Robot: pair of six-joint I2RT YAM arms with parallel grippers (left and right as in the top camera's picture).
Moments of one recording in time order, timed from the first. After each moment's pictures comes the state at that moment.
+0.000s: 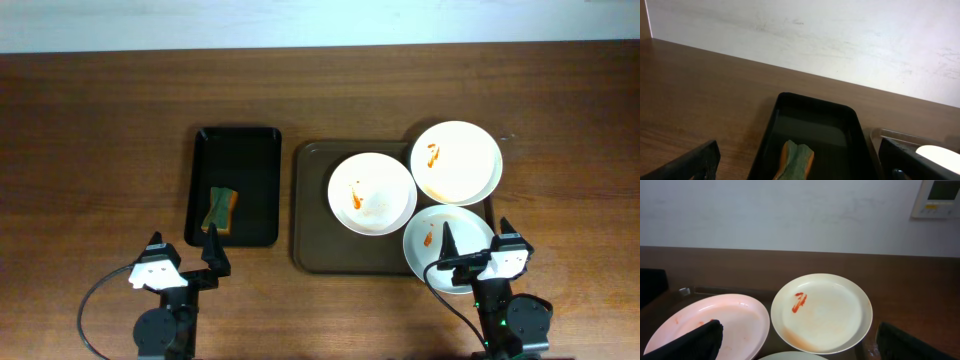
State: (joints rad) left arm -0.03 0.01 0.01 -0.07 -0.08 -0.24; right arm 0.05 0.01 0.01 -0.08 0.00 0.00
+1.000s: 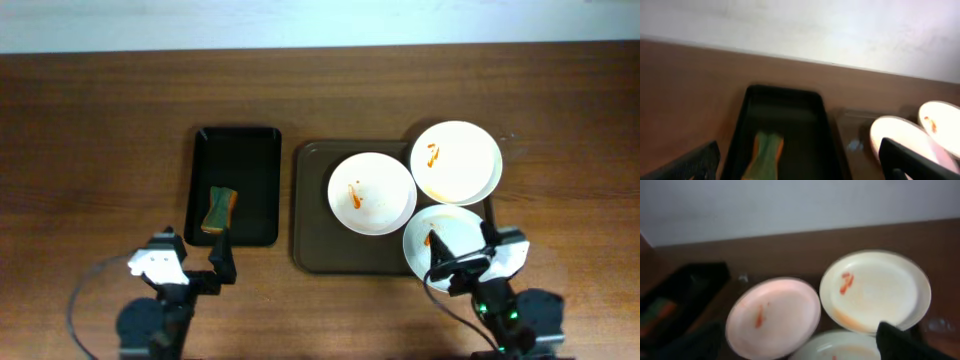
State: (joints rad) left arm -0.03 0.19 0.30 -0.30 0.10 -0.19; right arm 0.05 0.14 0.24 -0.32 -0.21 0.17
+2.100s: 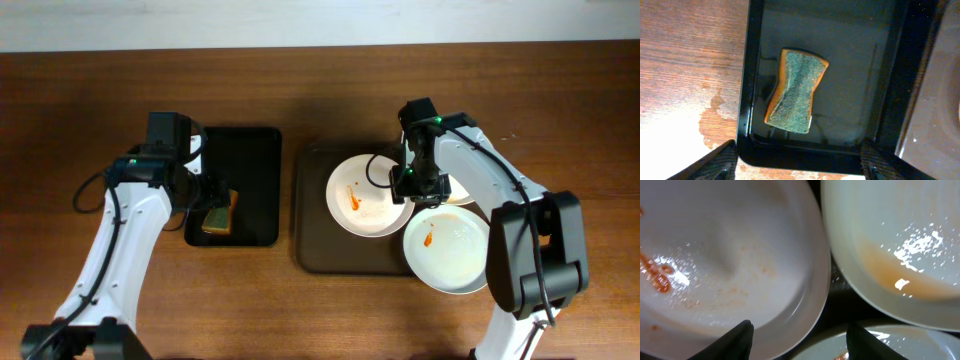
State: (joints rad) left arm -0.03 1.53 1.20 -0.95 0.02 -0.18; right arm 0.23 1.98 1.43 -1.03 -0.05 0.19
